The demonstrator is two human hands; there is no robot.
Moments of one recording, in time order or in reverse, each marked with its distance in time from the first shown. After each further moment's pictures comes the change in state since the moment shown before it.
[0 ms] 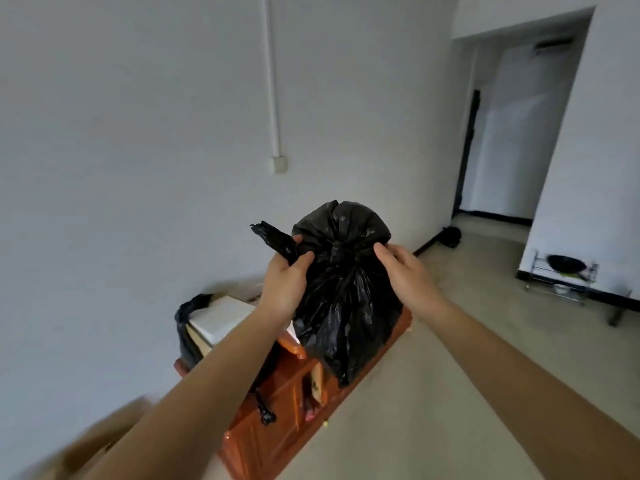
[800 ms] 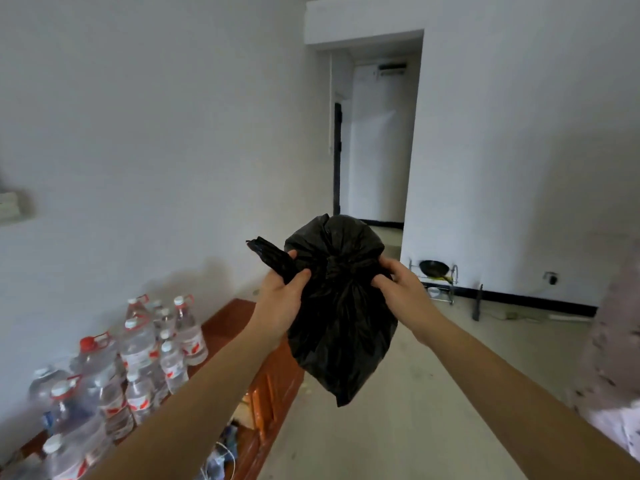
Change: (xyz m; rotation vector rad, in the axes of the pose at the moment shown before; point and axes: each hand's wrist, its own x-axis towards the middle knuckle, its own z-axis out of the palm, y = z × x) left_hand 0.423 -0.170 0.429 -0.075 -0.408 -0.039; right_hand 0.399 0.195 -0.316 -0.072 0.318 0.066
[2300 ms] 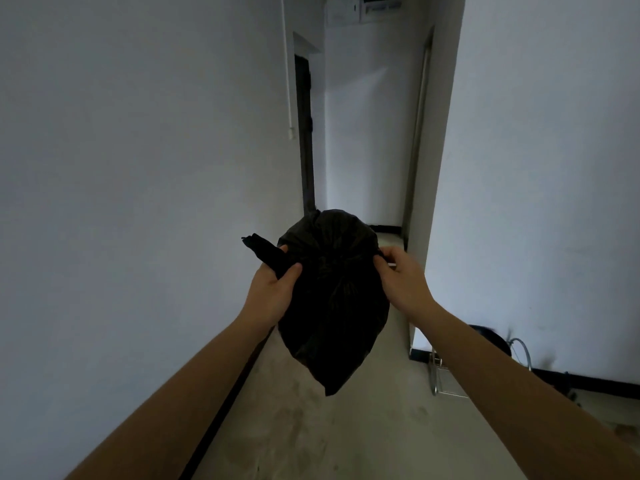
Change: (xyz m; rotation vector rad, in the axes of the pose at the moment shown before) left_hand 1.211 -0.342 0.271 0.199 -0.133 0.012; right_hand 1.221 0.413 -0.083 -0.161 0.200 -0.008
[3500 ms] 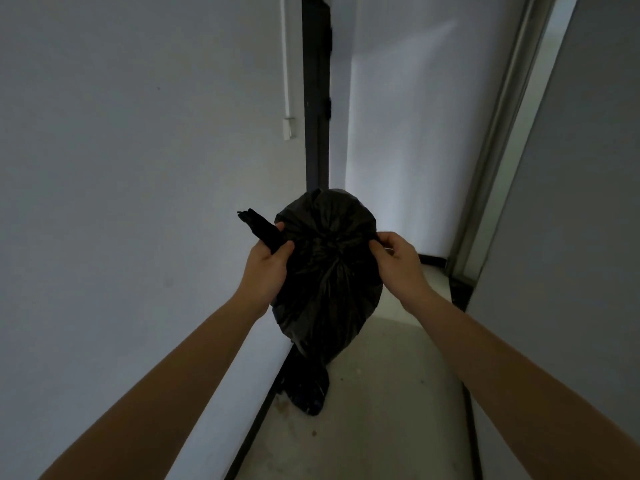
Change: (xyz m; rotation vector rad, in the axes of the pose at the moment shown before) left_hand 0.982 -0.237 0.072 -0.115 0.096 -0.016; right_hand 0.953 0.266 0.254 0.166 -0.069 0.051
